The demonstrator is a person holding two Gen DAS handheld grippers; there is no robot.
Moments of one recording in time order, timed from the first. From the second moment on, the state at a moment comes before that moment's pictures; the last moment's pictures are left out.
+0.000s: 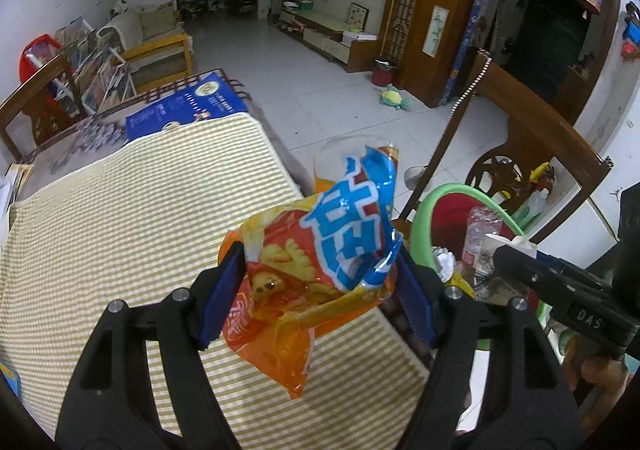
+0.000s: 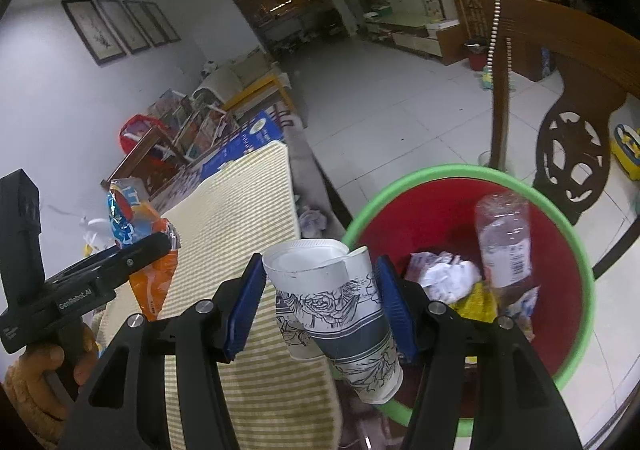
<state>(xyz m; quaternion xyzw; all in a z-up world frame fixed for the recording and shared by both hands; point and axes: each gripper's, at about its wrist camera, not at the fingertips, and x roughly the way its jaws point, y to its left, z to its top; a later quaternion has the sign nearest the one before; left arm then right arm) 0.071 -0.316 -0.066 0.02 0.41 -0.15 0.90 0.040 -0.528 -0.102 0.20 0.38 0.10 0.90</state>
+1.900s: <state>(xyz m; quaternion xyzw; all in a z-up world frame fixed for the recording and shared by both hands) 0.112 -0.457 -0.109 0.02 0.49 -0.33 0.81 0.014 -0.645 -0.108 0.25 0.36 -0.03 0.90</state>
